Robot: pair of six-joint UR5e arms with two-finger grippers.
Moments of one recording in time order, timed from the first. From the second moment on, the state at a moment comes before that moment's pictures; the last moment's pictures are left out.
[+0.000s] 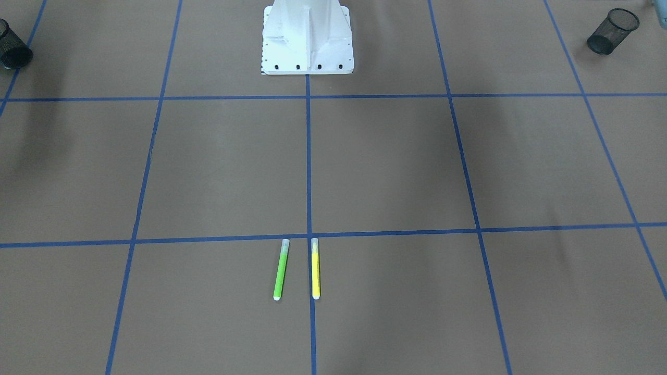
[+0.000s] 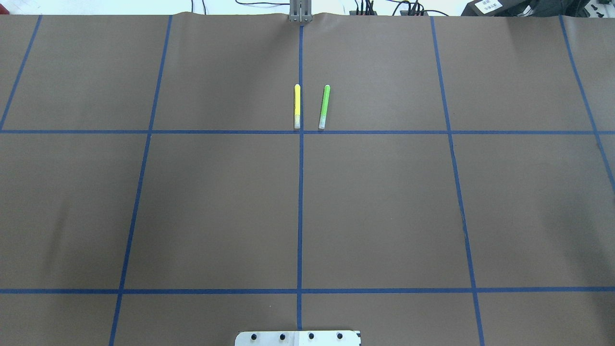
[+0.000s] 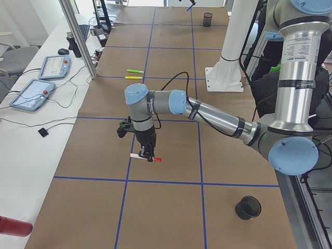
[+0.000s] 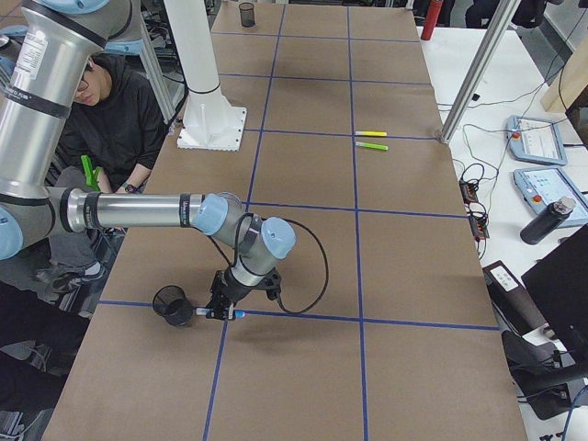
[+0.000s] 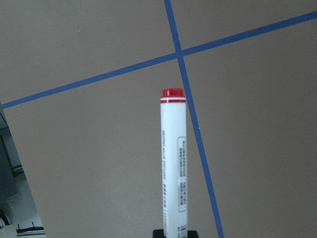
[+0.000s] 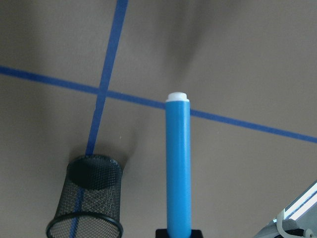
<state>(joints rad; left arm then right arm) -1.46 -1.59 -1.92 -1.16 -2.09 0.18 1.35 -1.99 1.98 -2.15 2.09 -0.51</state>
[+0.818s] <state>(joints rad) -1.46 -1.59 -1.98 -1.15 -2.11 0.17 1.35 -2.04 2.02 -2.52 2.15 -0.82</state>
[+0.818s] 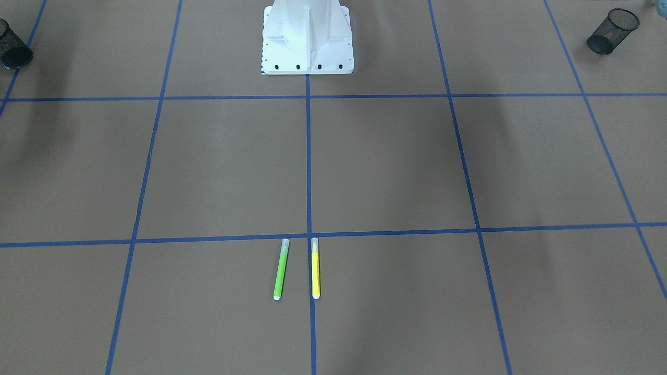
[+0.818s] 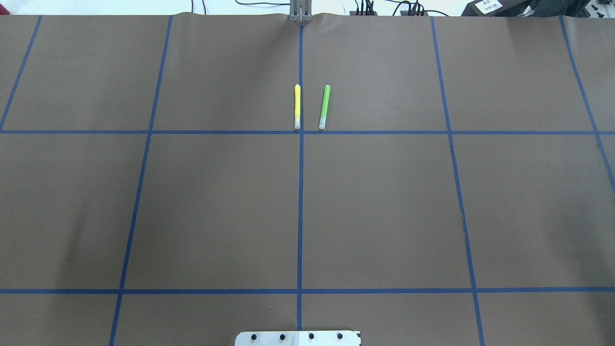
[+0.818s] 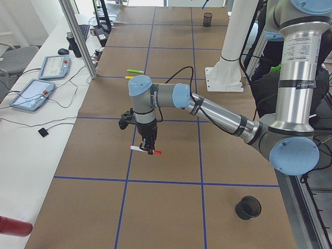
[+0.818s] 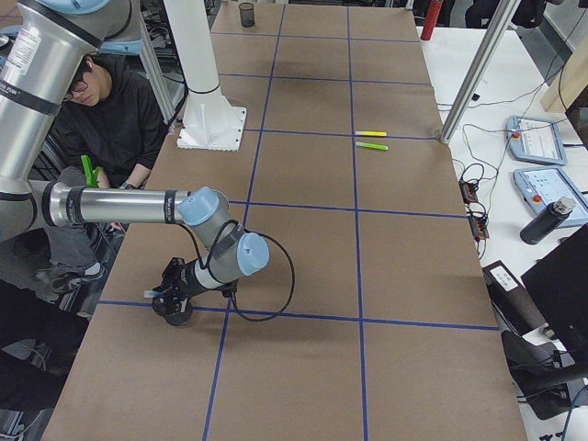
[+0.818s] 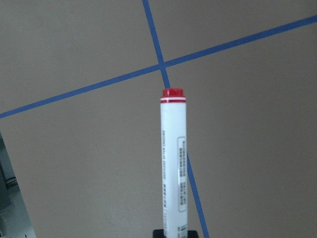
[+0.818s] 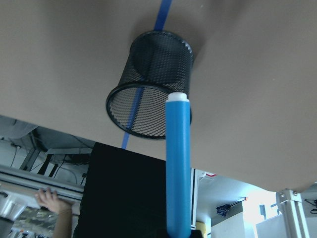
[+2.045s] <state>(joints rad) -1.46 -1.56 -2.05 -1.12 -2.12 0.16 1.35 -2.10 2.02 -2.56 2.24 -0.84</state>
